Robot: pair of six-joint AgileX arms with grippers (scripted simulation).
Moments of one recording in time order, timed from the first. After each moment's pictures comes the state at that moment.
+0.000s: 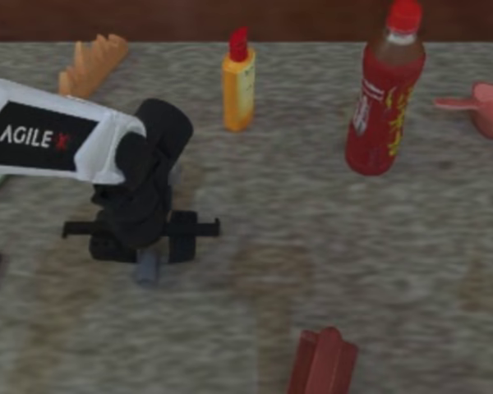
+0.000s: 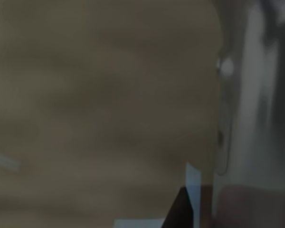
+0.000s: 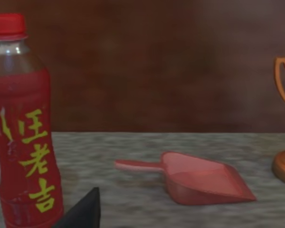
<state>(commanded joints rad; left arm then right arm) -0.45 2.07 1.13 -0.56 -0.07 -0.41 0.00 0.00 0.00 0.00 0.00 0.00</state>
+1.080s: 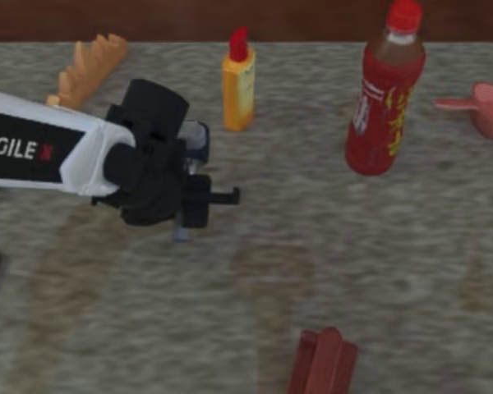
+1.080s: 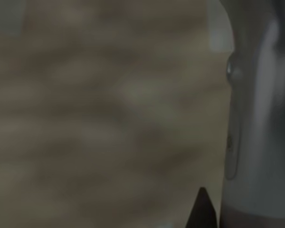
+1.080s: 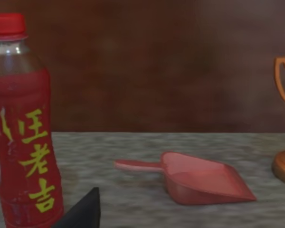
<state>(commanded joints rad) -0.46 1.96 1.07 -0.21 0.05 -0.31 0.00 0.00 0.00 0.00 0.00 0.00</state>
